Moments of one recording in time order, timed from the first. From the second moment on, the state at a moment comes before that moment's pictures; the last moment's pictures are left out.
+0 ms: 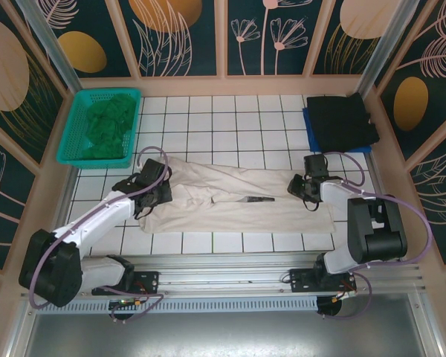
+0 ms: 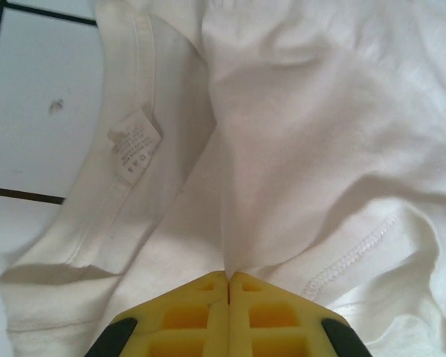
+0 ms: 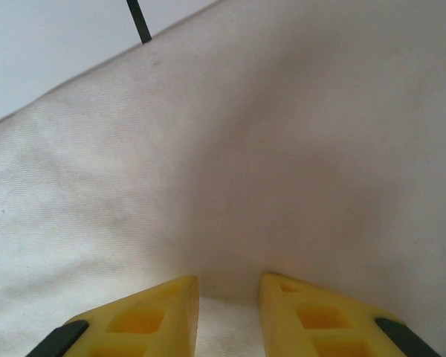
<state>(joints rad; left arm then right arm) -0.46 1.23 0.75 -0.58 -0.19 -0.63 0.13 1.48 0.65 -0.25 -0.09 0.52</state>
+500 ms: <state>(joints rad) -0.46 1.11 0.85 -0.73 -0.19 -0.66 0.11 1.47 0.64 -0.23 -0.14 0.50</state>
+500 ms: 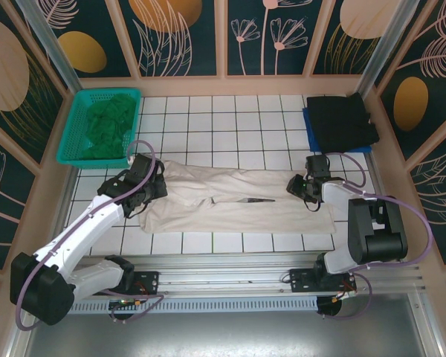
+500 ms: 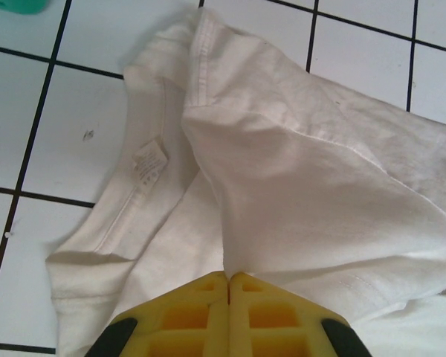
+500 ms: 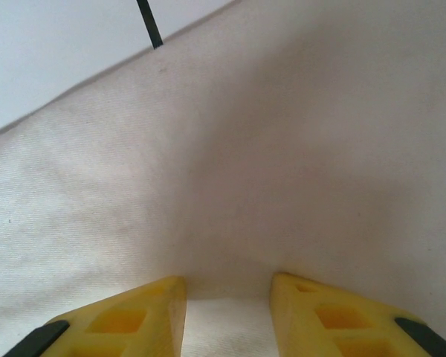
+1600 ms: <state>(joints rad) -0.46 1.25 0.76 -0.81 -0.25 -0.75 0.10 1.40 0.59 -0.21 -0.18 0.49</state>
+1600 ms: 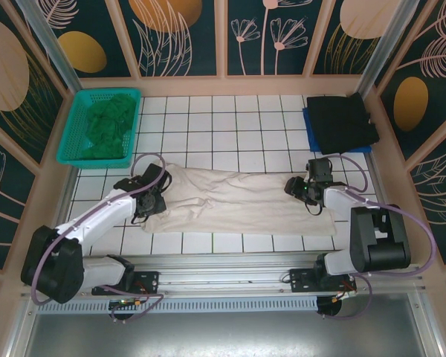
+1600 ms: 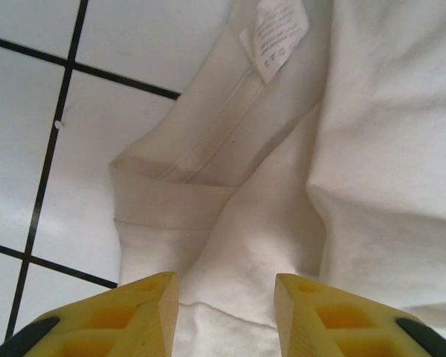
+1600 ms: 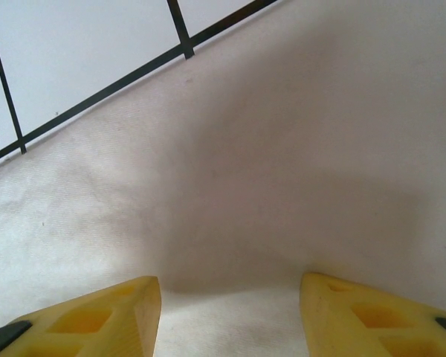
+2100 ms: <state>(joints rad) -0.82 1.57 0.95 -0.64 -0.19 -0.71 0.10 1.39 0.59 -0.22 -0.18 0.49</state>
